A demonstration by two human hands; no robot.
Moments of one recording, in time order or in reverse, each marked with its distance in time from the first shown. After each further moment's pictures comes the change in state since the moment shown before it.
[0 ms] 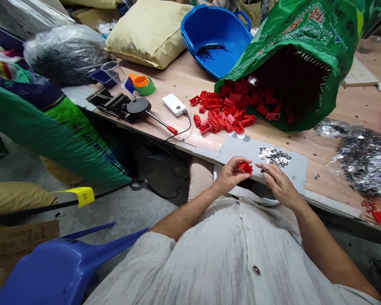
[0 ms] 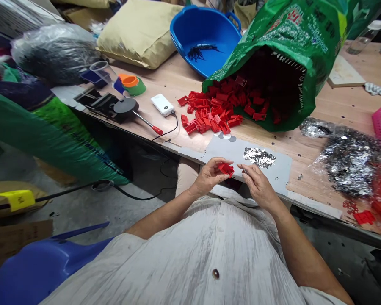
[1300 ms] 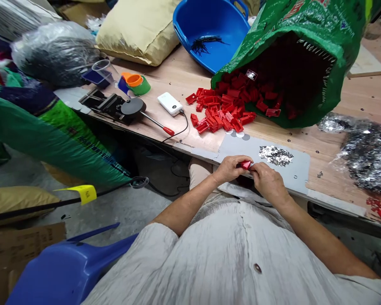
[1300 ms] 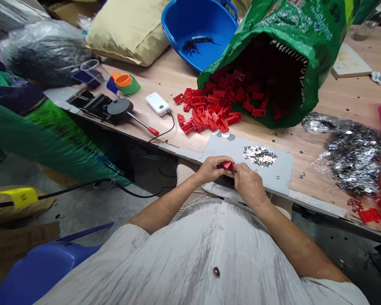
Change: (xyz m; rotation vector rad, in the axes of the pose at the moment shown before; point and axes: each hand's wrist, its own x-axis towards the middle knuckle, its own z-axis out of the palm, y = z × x) left_hand 0.041 -0.012 -0.024 0.621 -0.191 0.083; right_hand 0.024 -0.010 0.034 -0.582 0.045 0.082
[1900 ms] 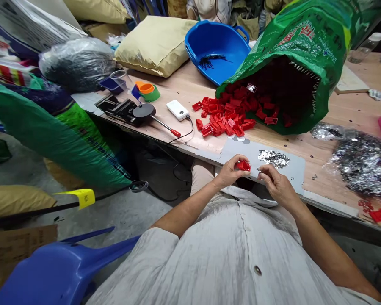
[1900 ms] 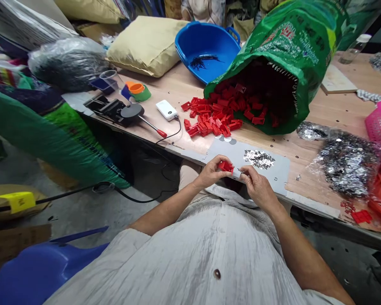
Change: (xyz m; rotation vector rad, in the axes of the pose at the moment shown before) left_hand -0.020 0.016 0.008 -0.436 0.126 -0.075; right_hand -0.025 0.017 -0.028 0.452 -0.053 0.008
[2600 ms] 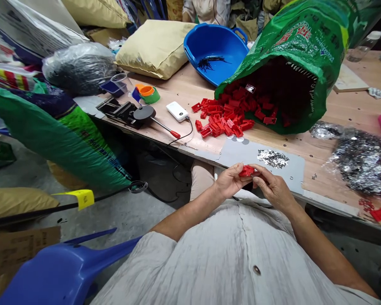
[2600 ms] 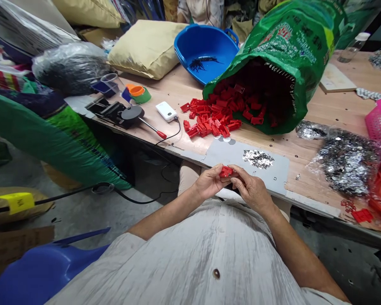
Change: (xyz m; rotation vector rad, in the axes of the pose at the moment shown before) left_hand -0.018 0.034 0.029 -1.014 0.140 -0.470; right_hand -0.005 -0.022 0.002 0.000 -0.007 -0.144
